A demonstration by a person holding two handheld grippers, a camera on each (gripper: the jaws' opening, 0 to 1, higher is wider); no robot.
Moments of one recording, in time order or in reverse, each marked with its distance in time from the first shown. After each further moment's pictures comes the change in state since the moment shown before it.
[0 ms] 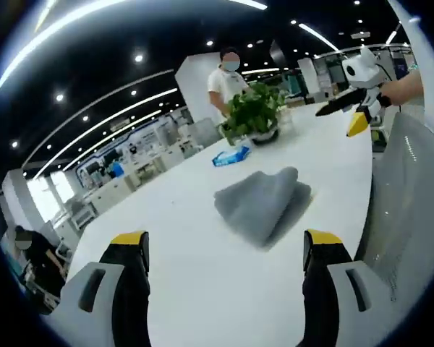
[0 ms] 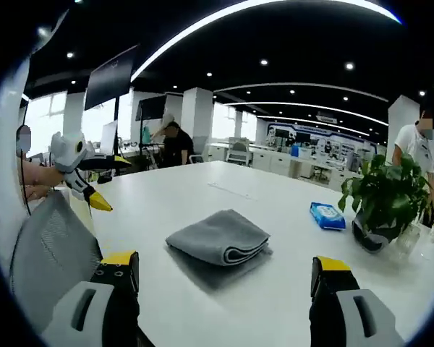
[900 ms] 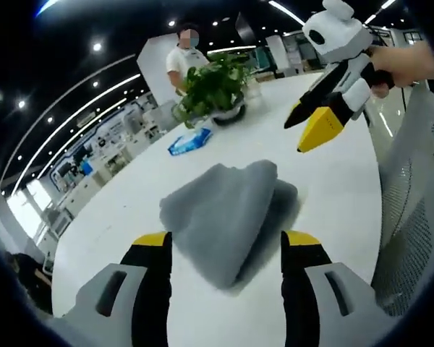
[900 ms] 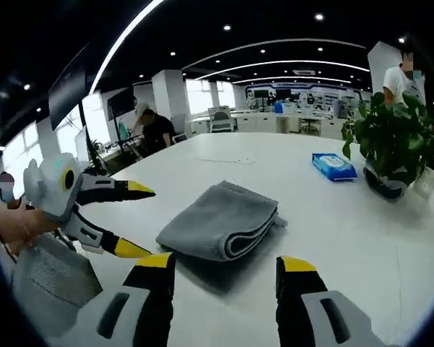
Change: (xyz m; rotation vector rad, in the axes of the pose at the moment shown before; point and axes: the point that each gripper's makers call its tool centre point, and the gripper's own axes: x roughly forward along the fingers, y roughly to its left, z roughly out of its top) left arm 0.117 -0.081 -0.001 0.038 0.118 -0.149; right arm 0.069 0.009 -0.043 0.277 0.194 -0.023
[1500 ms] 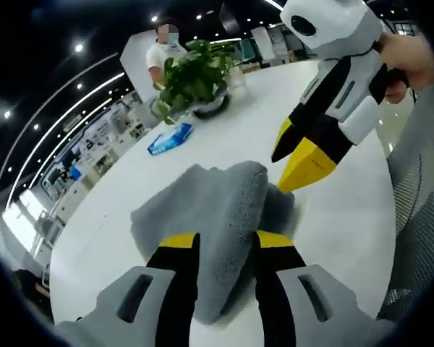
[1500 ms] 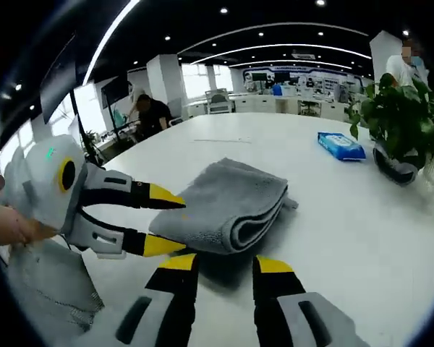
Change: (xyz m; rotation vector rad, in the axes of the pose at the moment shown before) left arm 0.050 -0.025 0.004 0.077 0.044 -0.072; right arm 0.031 0.005 -0.017 0.121 0.053 0.019
